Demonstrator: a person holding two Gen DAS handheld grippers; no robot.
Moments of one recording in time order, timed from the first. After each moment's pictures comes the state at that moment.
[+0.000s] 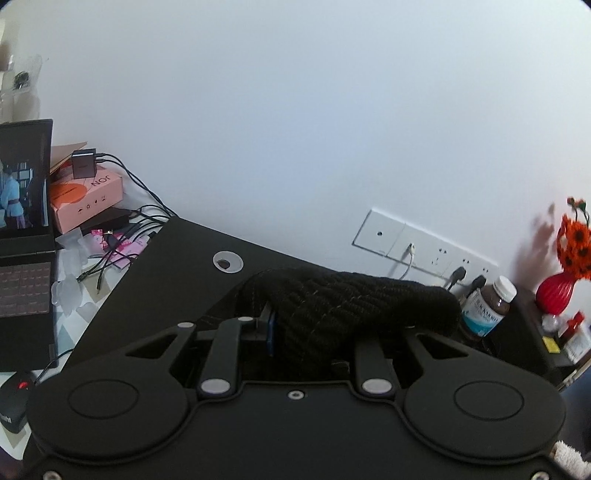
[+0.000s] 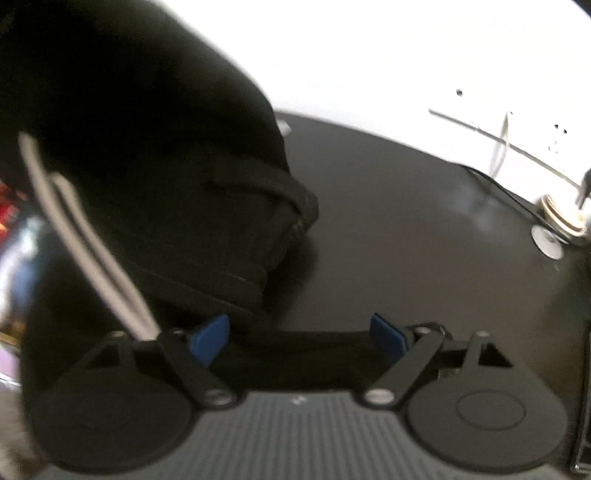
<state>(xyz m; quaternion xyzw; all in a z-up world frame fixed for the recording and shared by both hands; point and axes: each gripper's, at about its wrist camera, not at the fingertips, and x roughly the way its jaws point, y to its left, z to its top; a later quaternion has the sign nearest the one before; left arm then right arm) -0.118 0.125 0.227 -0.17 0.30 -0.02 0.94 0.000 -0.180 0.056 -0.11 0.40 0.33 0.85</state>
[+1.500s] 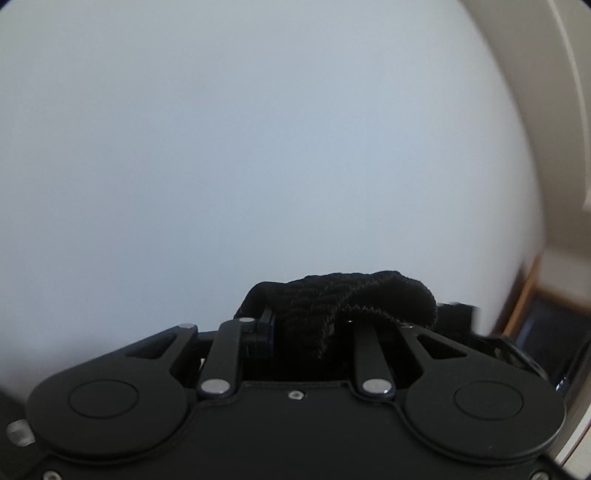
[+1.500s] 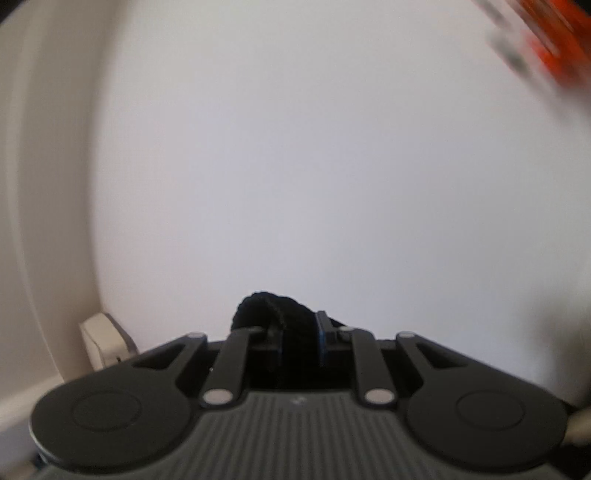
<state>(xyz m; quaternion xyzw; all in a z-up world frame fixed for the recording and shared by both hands) -0.039 0.033 0.469 -0.25 0.06 -0.27 0.93 0.028 -0.362 0.369 0.55 -0.06 0.28 0.78</state>
